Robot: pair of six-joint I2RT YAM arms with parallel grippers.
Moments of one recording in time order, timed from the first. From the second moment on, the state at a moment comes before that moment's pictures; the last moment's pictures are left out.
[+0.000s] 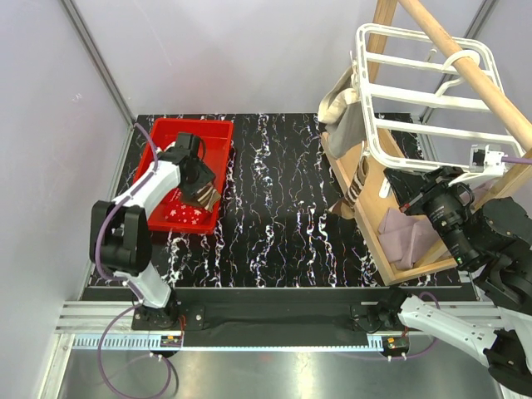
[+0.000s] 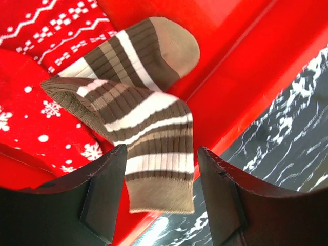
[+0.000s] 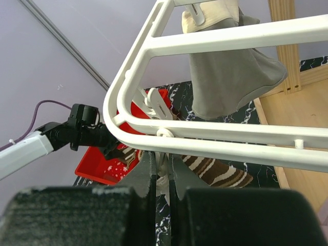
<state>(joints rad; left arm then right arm) -0.19 1.65 1.23 -0.66 -0.13 -0.91 0.82 0.70 1.45 -0.75 0.51 0.49</state>
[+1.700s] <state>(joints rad) -0.16 1.27 0.77 -0.42 0.02 -0.73 0.82 0.68 1.43 -0.75 0.51 0.51</state>
